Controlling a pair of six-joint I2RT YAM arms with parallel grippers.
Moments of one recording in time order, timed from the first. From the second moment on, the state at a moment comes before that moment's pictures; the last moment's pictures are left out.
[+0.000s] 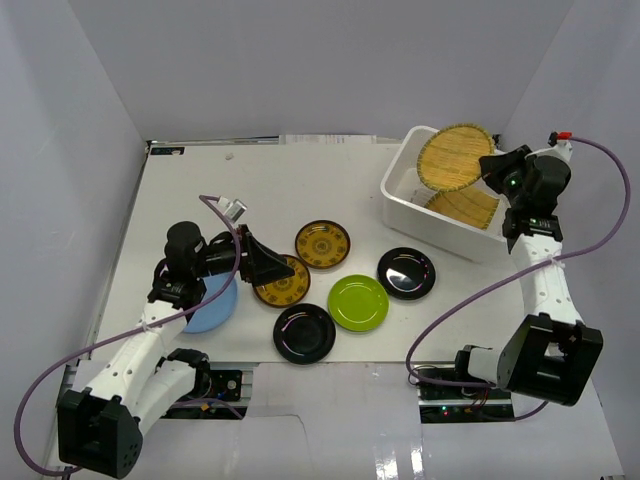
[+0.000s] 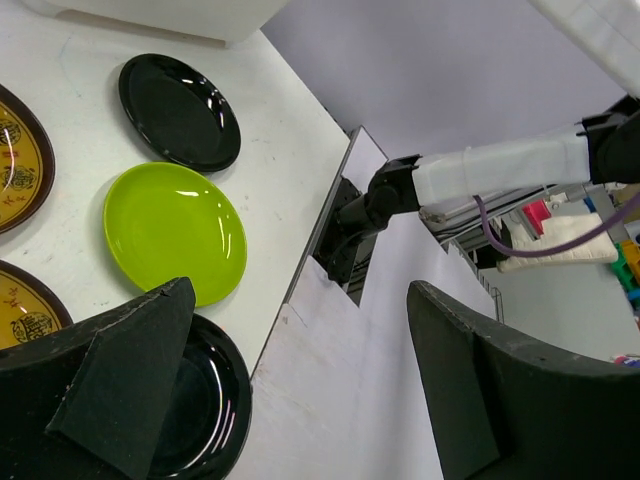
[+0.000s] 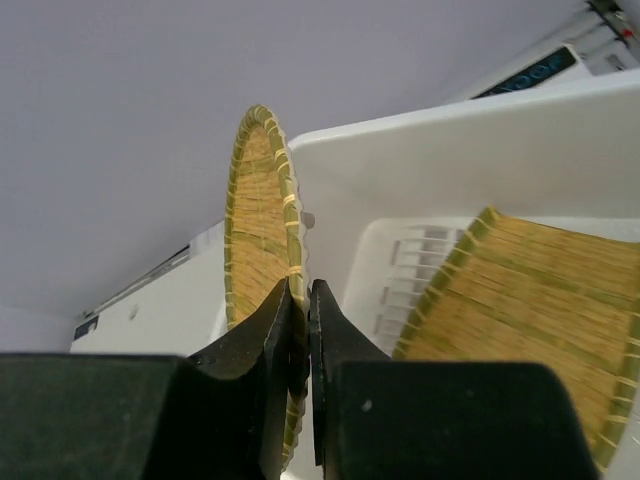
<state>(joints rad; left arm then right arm) -0.25 0.87 0.56 0.19 1.04 -0.66 -0.18 1.23 1.00 0.11 -0.25 0.62</state>
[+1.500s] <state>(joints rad) -0.28 0.75 0.92 -0.17 0.35 -0.51 0.82 1.37 0.96 0.08 0.01 0.51</state>
